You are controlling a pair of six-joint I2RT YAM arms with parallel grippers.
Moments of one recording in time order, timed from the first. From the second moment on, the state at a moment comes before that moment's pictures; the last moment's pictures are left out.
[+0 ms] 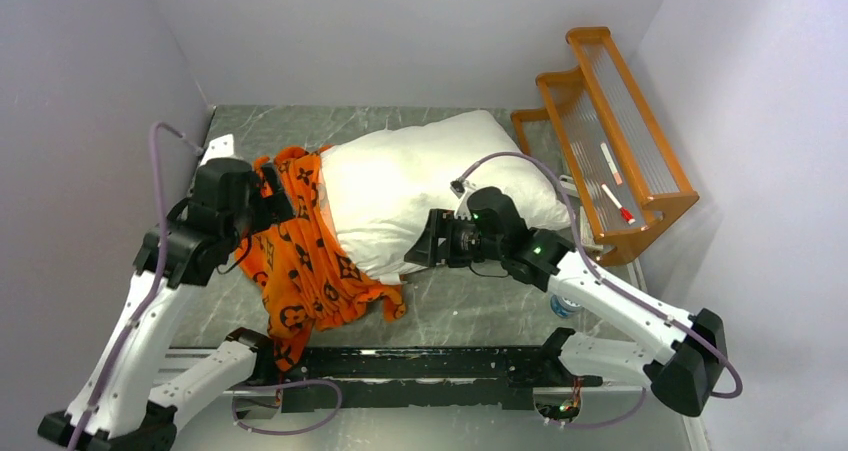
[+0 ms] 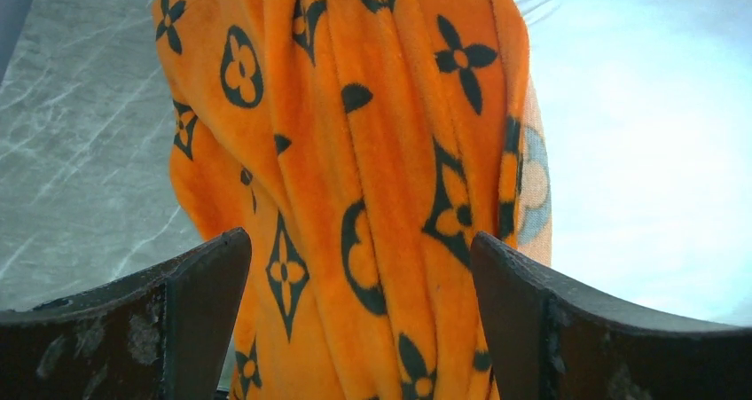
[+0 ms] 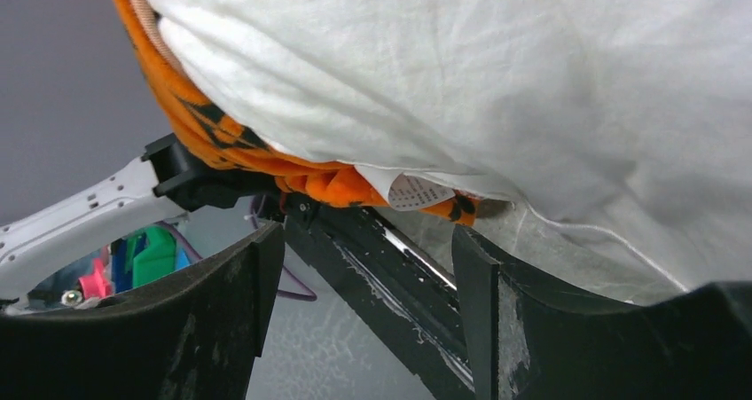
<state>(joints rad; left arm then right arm) -0.37 0.91 1.22 -0.99 -0.38 -0.56 0.82 1.06 0.87 -0.39 -0.24 0.77</state>
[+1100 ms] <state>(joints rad) -0.37 0.59 0.96 -1.18 -0.40 -0.80 0.79 1.39 1.07 -0.41 0.16 0.81</state>
